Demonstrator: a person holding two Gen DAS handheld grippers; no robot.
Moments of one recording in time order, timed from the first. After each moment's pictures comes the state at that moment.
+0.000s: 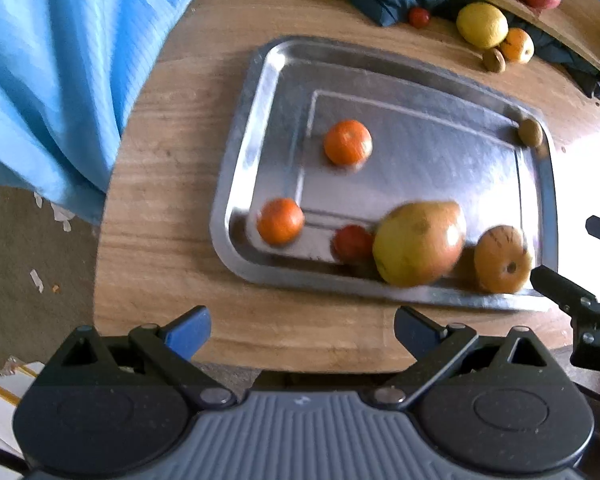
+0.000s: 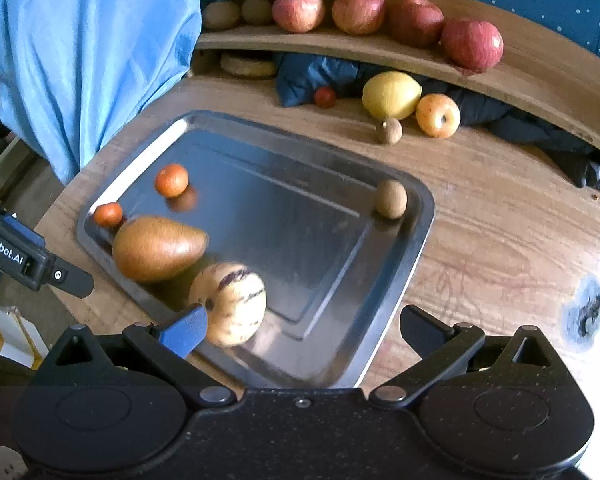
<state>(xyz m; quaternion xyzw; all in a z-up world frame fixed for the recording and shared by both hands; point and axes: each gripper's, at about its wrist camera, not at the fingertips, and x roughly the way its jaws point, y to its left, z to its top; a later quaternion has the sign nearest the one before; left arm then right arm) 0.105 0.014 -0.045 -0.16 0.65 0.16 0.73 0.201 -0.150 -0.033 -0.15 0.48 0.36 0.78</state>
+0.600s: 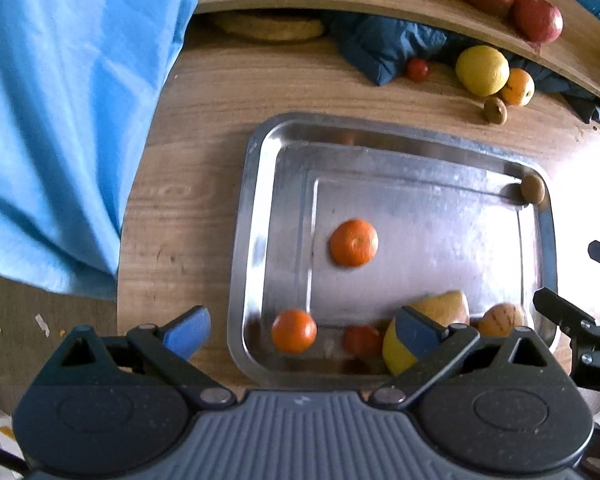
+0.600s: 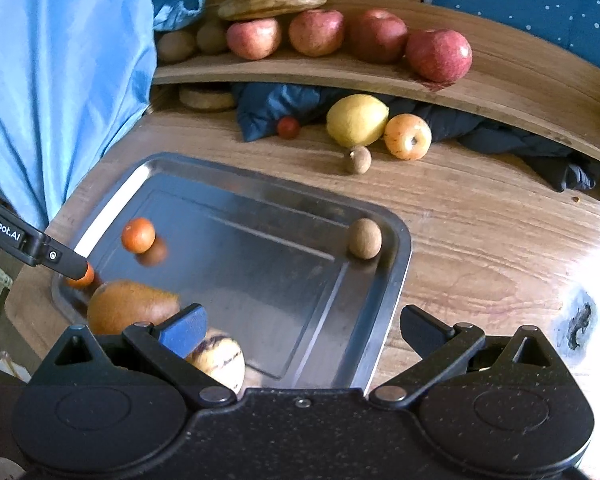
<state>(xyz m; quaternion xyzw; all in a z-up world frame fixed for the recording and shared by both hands) 0.161 0.043 -0.037 -0.13 0.64 0.14 0.75 0.226 -0.137 -0.030 -0.12 0.48 0.32 0.81</state>
